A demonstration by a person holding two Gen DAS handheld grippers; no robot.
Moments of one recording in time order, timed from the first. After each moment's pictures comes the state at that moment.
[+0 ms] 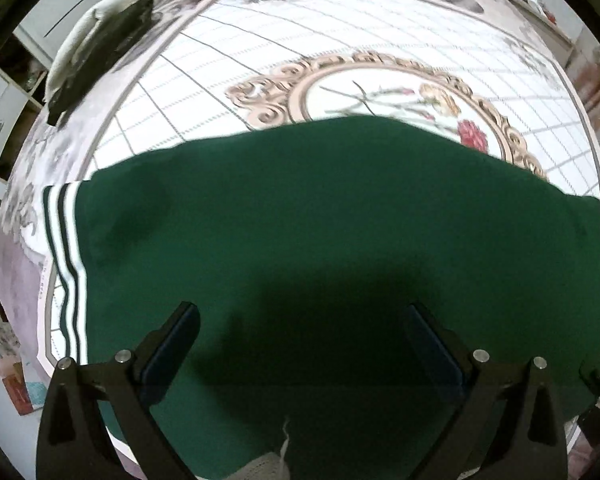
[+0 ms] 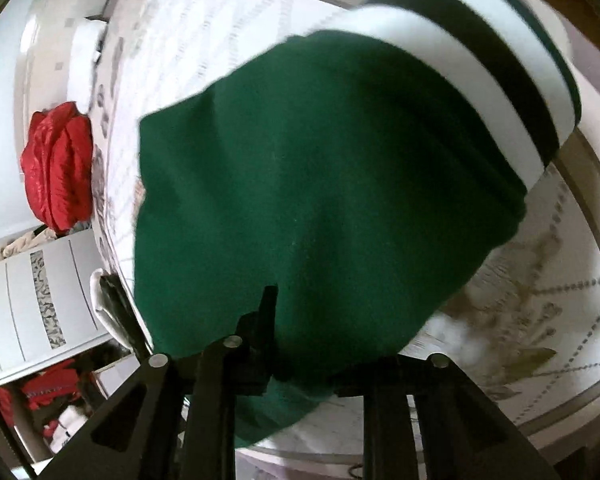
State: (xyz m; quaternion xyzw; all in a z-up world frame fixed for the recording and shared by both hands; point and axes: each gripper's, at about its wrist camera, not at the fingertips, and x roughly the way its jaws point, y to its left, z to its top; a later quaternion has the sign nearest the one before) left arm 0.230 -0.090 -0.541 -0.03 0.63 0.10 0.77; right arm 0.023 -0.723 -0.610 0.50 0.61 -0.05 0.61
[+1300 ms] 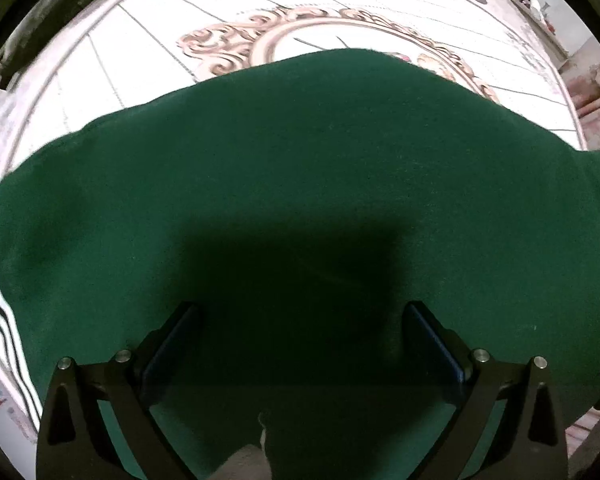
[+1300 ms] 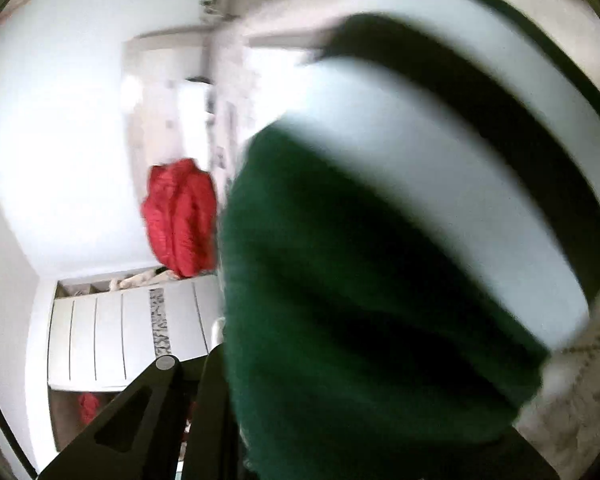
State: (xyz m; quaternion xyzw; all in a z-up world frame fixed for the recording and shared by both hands) left arm 0.255 -0.091 -0.593 -0.12 0.66 0.05 0.74; right arm 0.066 -0.741 -0.589 0.63 0.38 0.07 0.67
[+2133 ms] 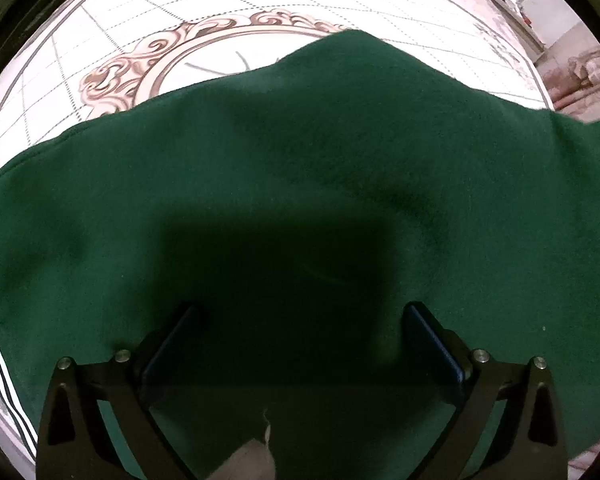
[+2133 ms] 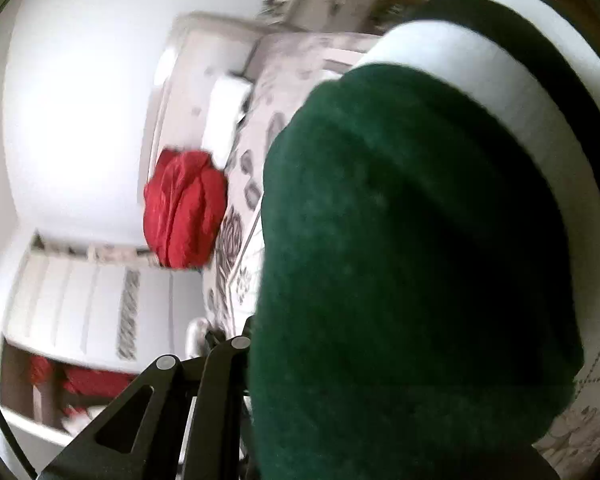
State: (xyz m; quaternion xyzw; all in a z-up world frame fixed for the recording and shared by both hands) left arm 0.297 -0.128 -0.603 -0.13 0.65 0.00 0.75; right arm 0.141 -0.694 -0.475 0.52 0.39 0.06 0.76
